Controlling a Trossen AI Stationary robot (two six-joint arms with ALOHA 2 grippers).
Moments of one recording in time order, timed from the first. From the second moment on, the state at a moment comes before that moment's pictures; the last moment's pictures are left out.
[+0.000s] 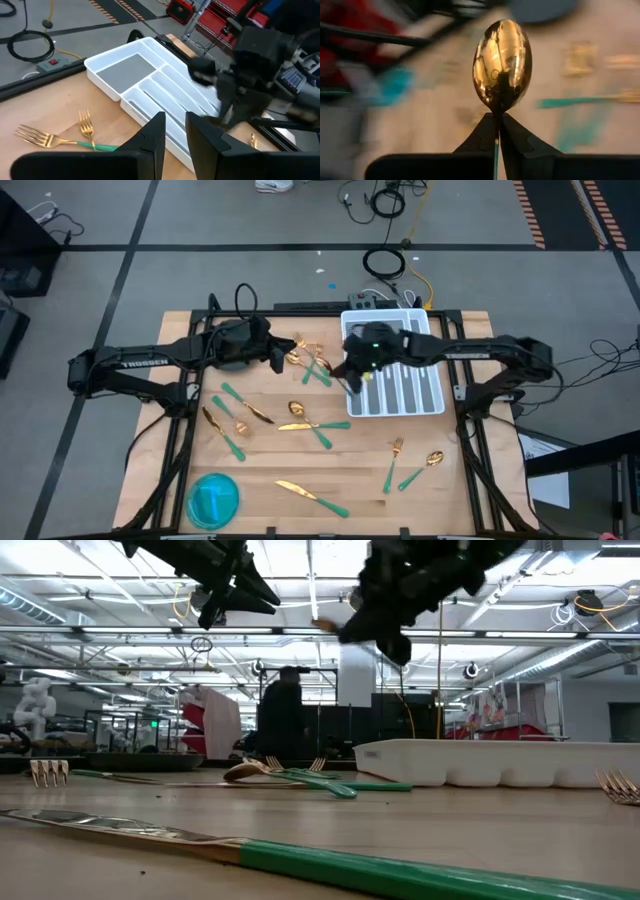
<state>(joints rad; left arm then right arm) 0.24 1.13 0.88 -0.12 -0.11 -0.54 -0.26 1.47 0.98 -0.02 -0.37 0.44</state>
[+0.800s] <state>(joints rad) 0.24 1.12 0.88 -0.11 -0.16 -0.57 -0.39 1.38 0.35 0.79 -0.07 1.03</state>
